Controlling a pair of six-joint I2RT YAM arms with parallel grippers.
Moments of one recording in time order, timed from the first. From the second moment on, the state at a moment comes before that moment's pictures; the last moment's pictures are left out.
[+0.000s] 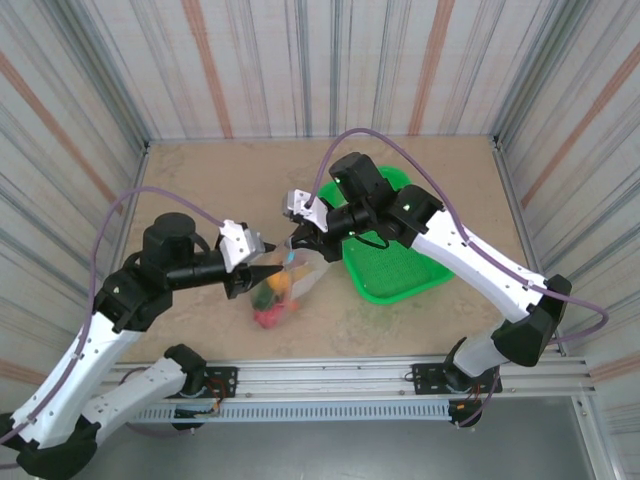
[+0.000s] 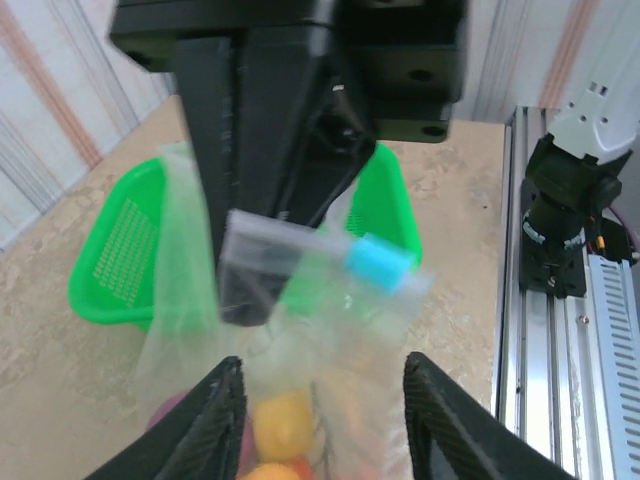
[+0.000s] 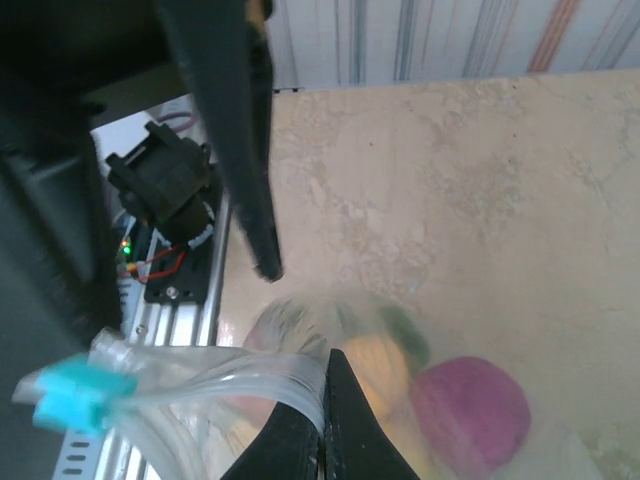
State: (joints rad) left arm -0.63 0.76 1.06 -0.72 0.51 0.36; right arm 0.86 1.49 1.60 -0.80 -0.58 -0.38
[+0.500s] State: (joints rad) left arm -0.68 0.63 0.96 -0.61 0.15 0.31; right arm 0.87 1.58 1.69 -0.81 -0.46 -0.08
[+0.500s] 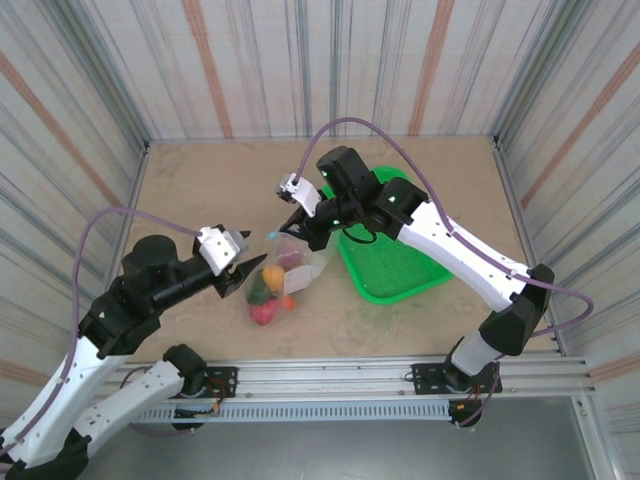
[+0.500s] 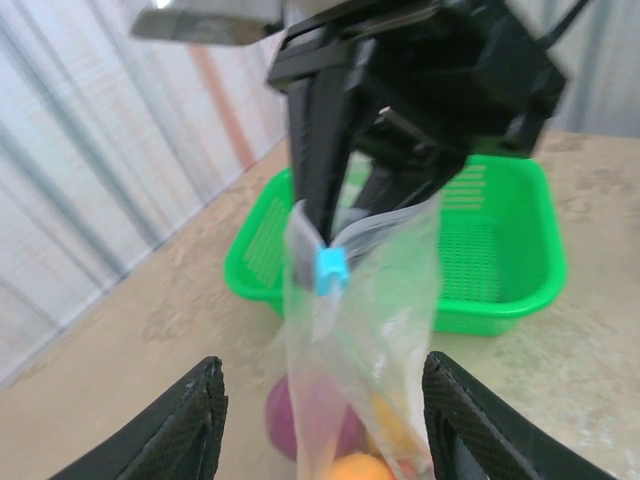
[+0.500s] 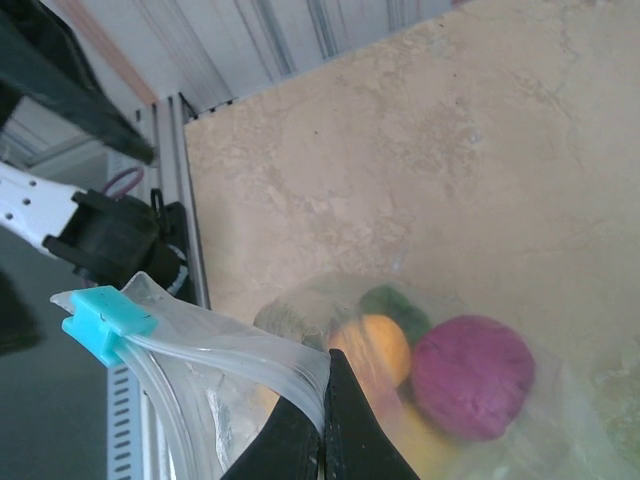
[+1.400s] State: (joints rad) left arm -0.68 0.65 0.85 -0.43 0.19 0.27; right arm 0.90 1.58 1.69 -0.81 -0.45 -0.03
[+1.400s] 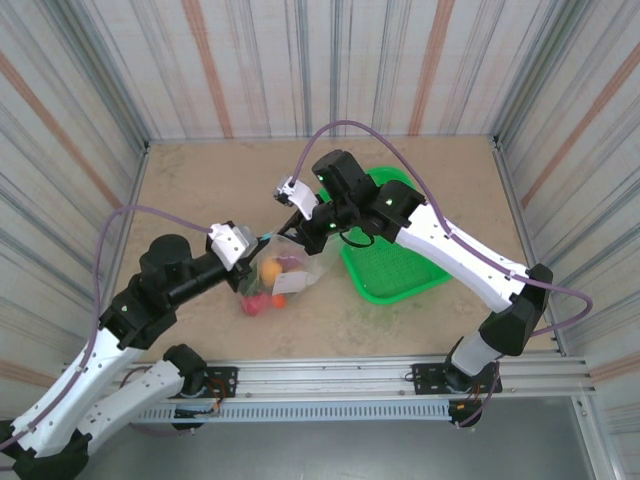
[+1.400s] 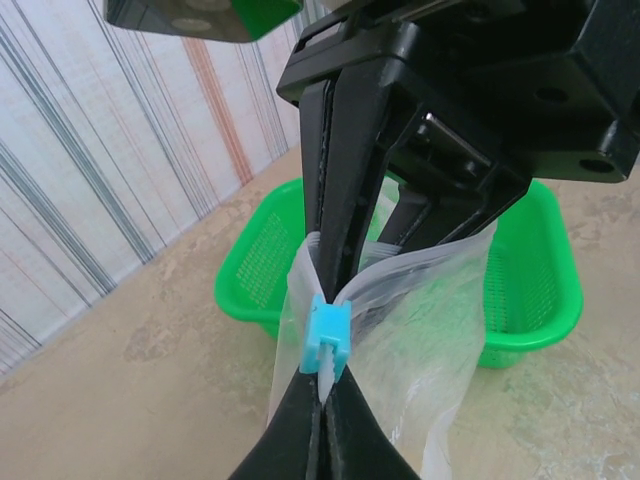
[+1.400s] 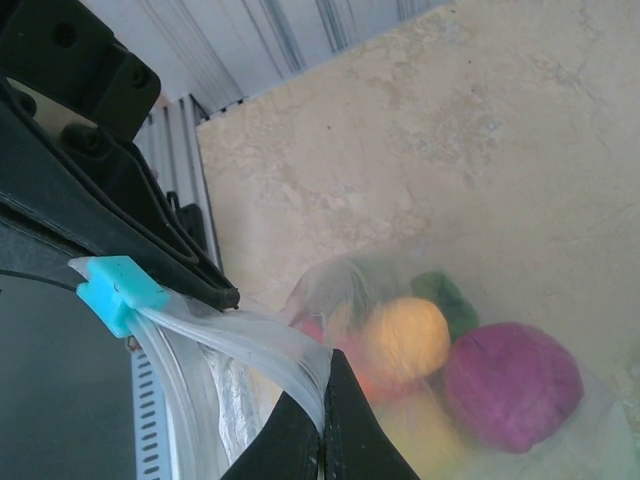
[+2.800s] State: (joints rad) left arm -0.41 0.74 1.03 -0.61 0.74 0.29; right arm 0.94 1.62 1.98 -0.99 -0.56 -0.40
